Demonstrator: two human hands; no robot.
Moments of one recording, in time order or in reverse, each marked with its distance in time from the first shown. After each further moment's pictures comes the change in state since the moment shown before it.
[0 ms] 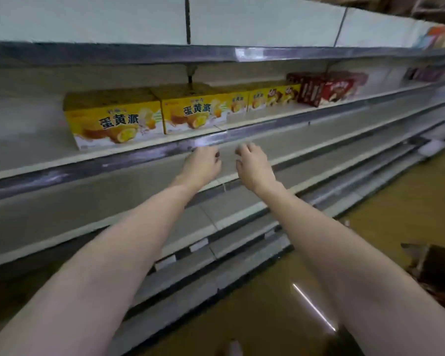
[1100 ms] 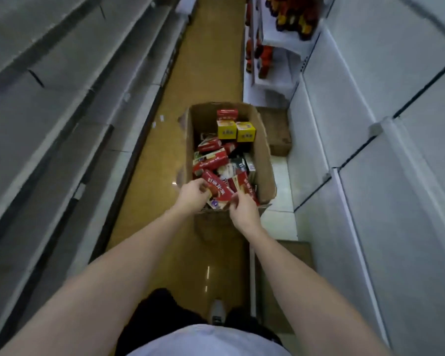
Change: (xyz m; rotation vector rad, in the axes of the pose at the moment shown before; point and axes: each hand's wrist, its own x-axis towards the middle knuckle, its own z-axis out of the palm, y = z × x) left_hand -0.258 0.460 0.382 -0.352 -1.017 0.342; right_hand -0.559 0.331 -0.133 0.093 0.057 1.442
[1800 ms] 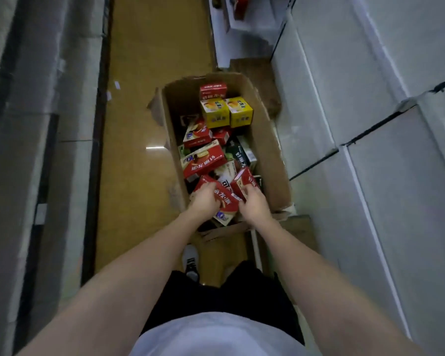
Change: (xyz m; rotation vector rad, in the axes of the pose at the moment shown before) left_hand 0.172 -0.043 0.042 0.130 -0.382 0.026; right_hand 0.141 -0.002 0.041 -0.058 -0.121 0.334
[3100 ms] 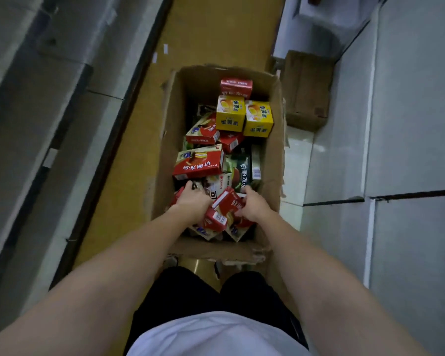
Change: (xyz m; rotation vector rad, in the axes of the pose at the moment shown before) left_hand 0.066 0.055 0.014 0.808 -0.242 -0.007; right_hand 0.150 0.036 -0.052 -0.298 -0.548 -0.127
